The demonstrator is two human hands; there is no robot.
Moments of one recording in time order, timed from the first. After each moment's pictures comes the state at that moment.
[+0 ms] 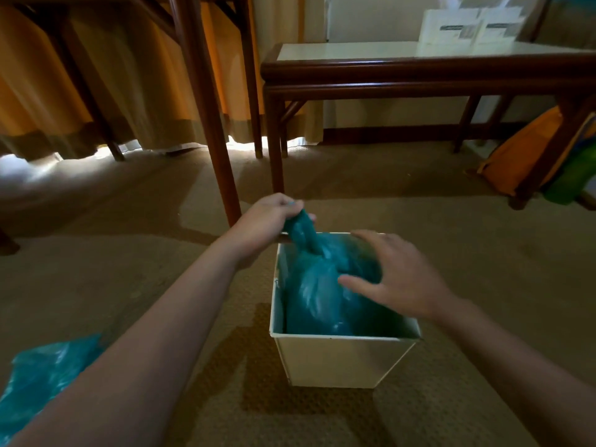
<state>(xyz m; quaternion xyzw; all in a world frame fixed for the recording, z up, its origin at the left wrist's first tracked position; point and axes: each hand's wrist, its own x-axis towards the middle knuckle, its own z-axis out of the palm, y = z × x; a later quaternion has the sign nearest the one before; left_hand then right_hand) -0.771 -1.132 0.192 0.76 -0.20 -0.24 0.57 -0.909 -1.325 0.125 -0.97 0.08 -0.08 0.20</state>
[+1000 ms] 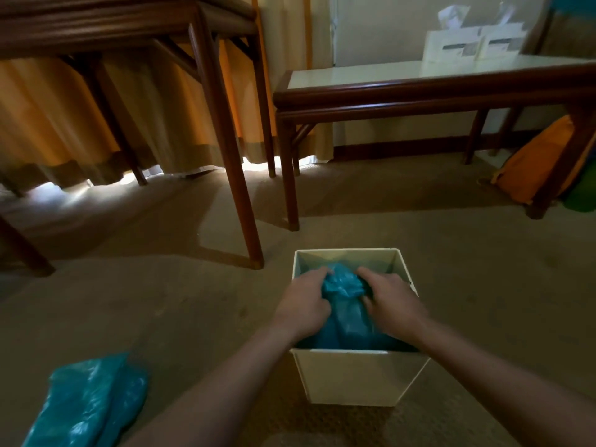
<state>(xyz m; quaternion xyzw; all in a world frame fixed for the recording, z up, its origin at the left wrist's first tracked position) -0.811 -1.135 0.118 0.88 -0.32 -0.13 0.33 -0.891 -1.295 0.104 -0.96 0.10 -0.08 0.24</state>
